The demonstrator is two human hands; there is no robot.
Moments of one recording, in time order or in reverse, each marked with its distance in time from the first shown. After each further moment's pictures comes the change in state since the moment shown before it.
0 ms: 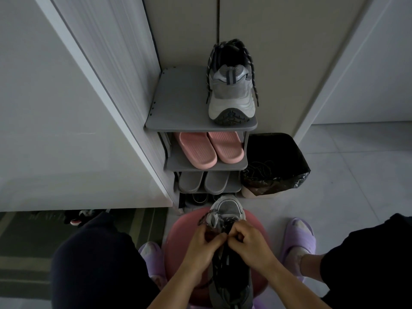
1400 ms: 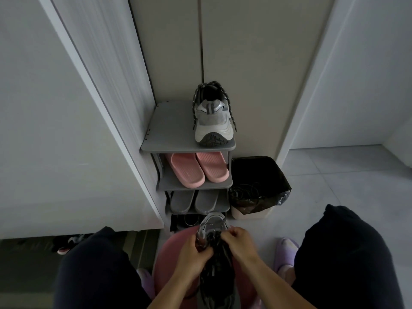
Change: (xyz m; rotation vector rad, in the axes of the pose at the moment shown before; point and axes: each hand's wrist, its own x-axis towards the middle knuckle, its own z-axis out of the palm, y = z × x) left_hand 0.001 0.002 0.004 0.202 0.045 0.110; right_hand 0.016 0.006 -0.002 0.347 0.195 0.293
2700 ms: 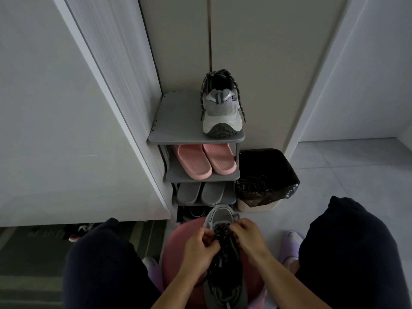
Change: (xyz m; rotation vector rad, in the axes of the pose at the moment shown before) left_hand -0.012 0.006 -0.002 0.083 0.033 0.094; right_hand -0.006 -0.006 -0.001 0.116 0.000 0.036
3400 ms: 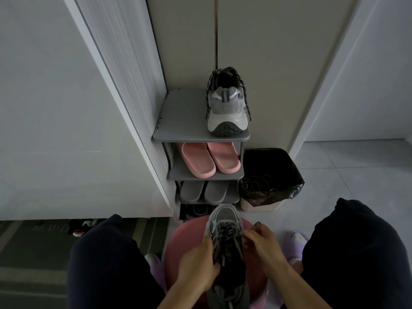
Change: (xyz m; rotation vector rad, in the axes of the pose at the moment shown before) left_hand -0.032 0.023 -0.013 0.800 -0.160 0.026; right_hand -0.002 0.019 -0.021 0.308 -0.009 0.101
